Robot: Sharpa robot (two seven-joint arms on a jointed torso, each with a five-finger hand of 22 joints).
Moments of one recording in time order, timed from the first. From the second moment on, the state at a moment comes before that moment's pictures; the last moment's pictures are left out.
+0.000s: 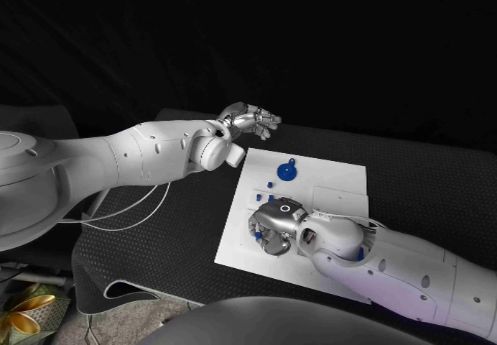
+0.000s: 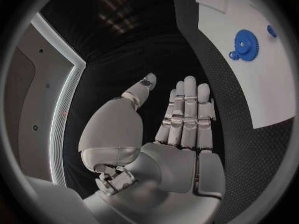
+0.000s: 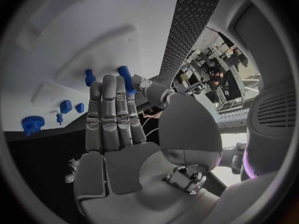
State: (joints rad) left arm 1.22 -0.69 -0.12 1.14 -0.16 -0.22 0.29; left_hand 1.04 -0.14 0.47 -0.20 0.06 0.85 0.18 0.31 0.48 1.19 0.11 0.07 0.25 1.05 0.02 0.69 0.55 0.05 0.81 -0.08 0.70 1.19; right arm 1.03 -0.39 -0.19 1.43 -1.84 -0.20 -0.05; right_hand 1.15 -0.17 0.86 -0.22 0.04 1.04 0.10 0.37 0.47 1.34 0.05 0.15 0.23 1.25 -0.03 0.56 0.86 0.25 0.98 0.11 0.50 1.31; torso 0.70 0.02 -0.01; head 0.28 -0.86
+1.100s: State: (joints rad) left arm 1.22 -0.70 -0.12 1.13 -0.16 -0.21 0.28; left_hand 1.04 -0.14 0.47 -0.20 0.06 0.85 0.18 0.31 0.48 1.19 0.11 0.07 0.25 1.05 0.02 0.69 0.56 0.05 0.81 -0.08 0.70 1.19; right arm 1.07 -0.47 -0.19 1.51 -1.81 -0.25 -0.07; right_hand 1.07 -0.27 0.55 -0.29 0.21 0.86 0.18 0.27 0.45 1.13 0.14 0.07 0.17 1.17 0.03 0.51 0.87 0.26 0.89 0.15 0.48 1.31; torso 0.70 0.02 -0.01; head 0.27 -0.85
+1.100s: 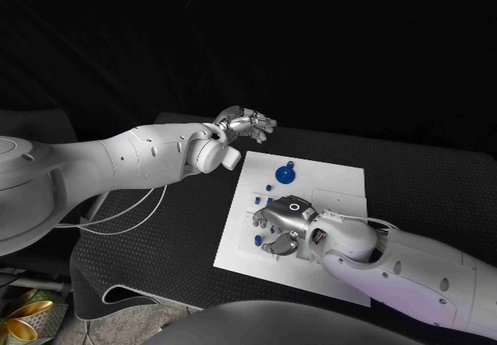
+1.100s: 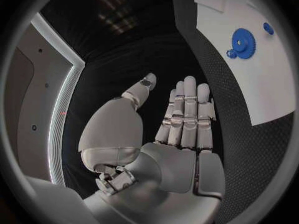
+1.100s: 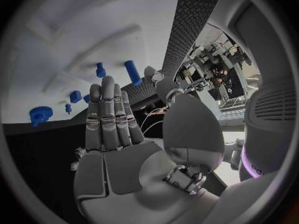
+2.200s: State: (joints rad) left arm 1.21 -0.69 -0.12 1.11 -0.16 -0.21 0.29; left_hand 1.04 -0.13 0.47 -0.20 0.06 0.85 0.18 0.31 0.48 1.19 0.11 0.07 0.25 1.05 0.02 0.69 0.56 0.04 0.81 -0.08 0.70 1.19; right arm 1.26 -0.92 -0.17 1.61 -1.02 -0.09 -0.30; right_hand 0.88 -0.13 0.32 -0.09 0.19 0.92 0.13 0.31 0.55 1.12 0.04 1.11 0.90 1.21 -0.08 1.12 1.26 0.24 0.98 0.02 0.94 1.31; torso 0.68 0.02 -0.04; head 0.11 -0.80
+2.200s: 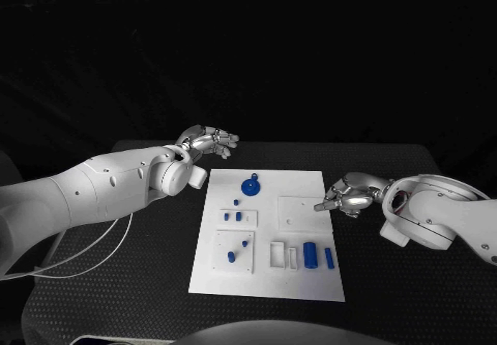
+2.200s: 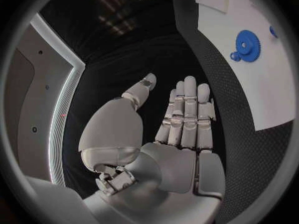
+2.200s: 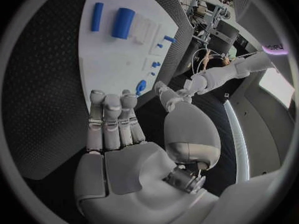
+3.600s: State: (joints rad) left arm 1.20 -0.69 -0.12 1.13 -0.15 -0.20 0.29; left_hand 1.03 -0.12 0.47 -0.19 0.06 0.85 0.17 0.32 0.49 1.19 0.11 0.07 0.25 1.05 0.02 0.68 0.57 0.05 0.81 -0.08 0.70 1.20; right arm 1.16 -0.81 -0.23 1.60 -1.00 0.03 -0.53; right_hand 0.76 -0.08 0.27 -0.16 0.28 1.01 0.07 0.29 0.56 1.12 -0.02 1.23 1.03 1.28 -0.13 1.22 1.18 0.24 1.04 -0.03 1.00 1.31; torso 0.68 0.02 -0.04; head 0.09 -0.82
